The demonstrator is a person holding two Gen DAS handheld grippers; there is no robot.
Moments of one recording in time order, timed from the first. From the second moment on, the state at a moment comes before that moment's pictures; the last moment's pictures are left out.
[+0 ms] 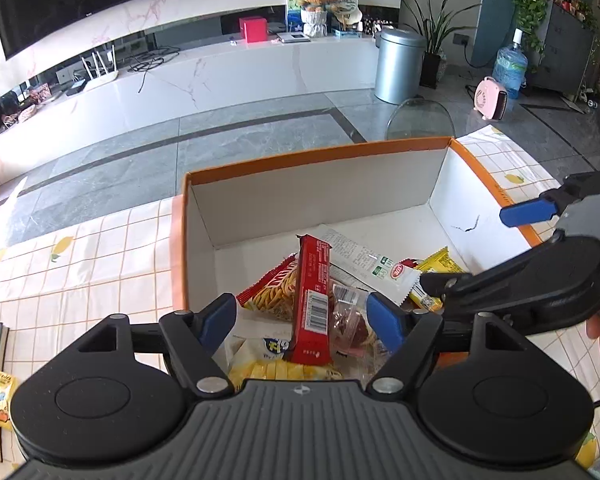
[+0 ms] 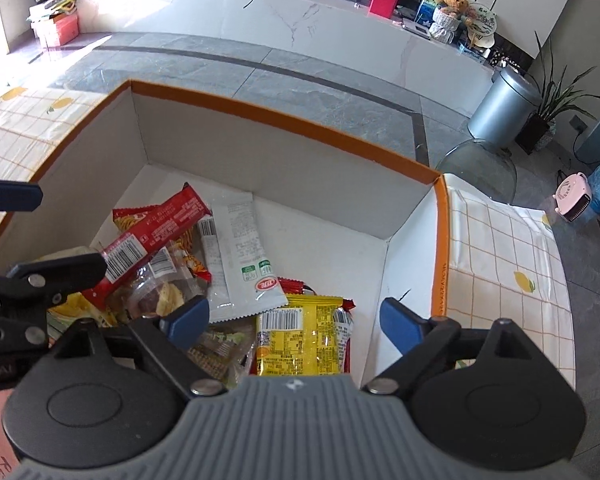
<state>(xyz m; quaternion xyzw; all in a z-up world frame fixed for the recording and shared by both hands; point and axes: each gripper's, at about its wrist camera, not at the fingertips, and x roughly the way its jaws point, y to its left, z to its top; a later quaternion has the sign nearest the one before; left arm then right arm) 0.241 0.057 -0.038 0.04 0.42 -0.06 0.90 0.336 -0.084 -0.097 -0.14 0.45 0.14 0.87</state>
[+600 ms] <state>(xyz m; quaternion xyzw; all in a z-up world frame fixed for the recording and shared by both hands) 0.119 0.076 -0.014 0.00 0.38 -0.04 0.93 0.194 -0.120 -0.053 -0.06 0.34 0.16 0.93</state>
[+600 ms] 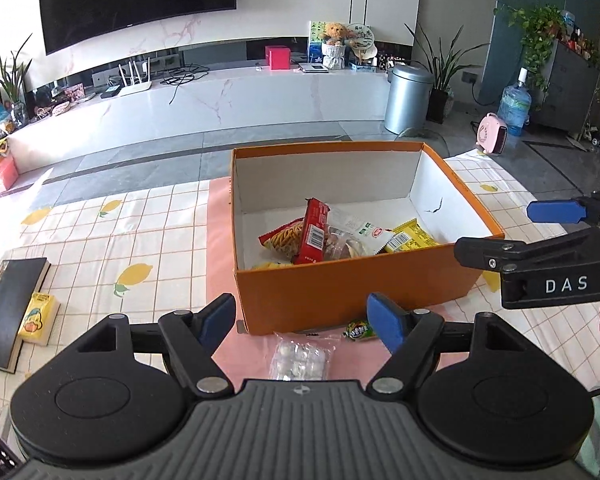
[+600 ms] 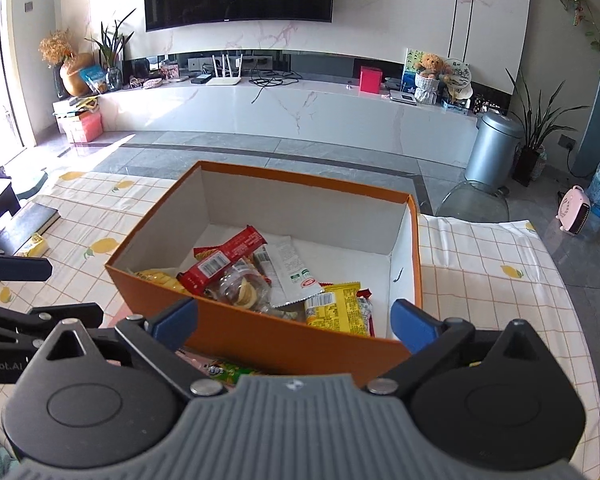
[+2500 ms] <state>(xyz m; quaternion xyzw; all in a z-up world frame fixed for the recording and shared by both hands) 0.128 0.093 -0.136 -0.07 0.45 -0.07 0.89 0.194 -0.079 -0.195 -0.17 0.34 0.17 0.91</state>
